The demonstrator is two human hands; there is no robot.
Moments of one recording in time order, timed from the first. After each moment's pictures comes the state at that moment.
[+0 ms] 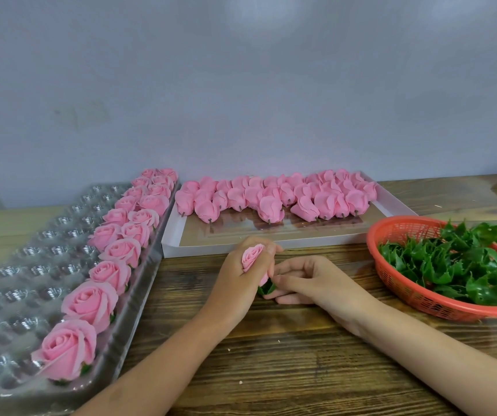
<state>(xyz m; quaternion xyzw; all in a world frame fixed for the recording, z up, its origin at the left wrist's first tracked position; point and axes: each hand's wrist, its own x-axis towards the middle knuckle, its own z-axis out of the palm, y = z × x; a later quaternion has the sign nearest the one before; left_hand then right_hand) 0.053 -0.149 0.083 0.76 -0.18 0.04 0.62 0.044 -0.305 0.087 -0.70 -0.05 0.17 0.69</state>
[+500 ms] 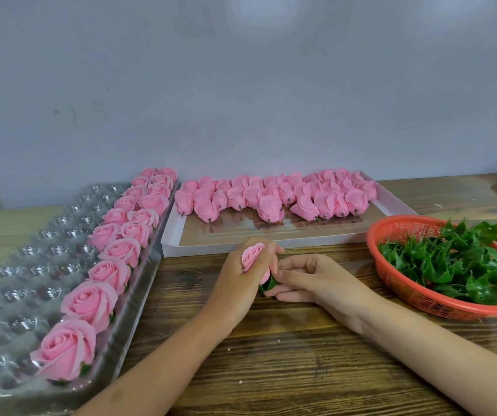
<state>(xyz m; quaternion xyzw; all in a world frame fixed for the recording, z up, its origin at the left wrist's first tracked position) 0.051 -0.150 0.085 0.75 -0.17 0.02 0.64 0.046 -0.307 0.090 -0.65 -0.03 0.20 0.73</state>
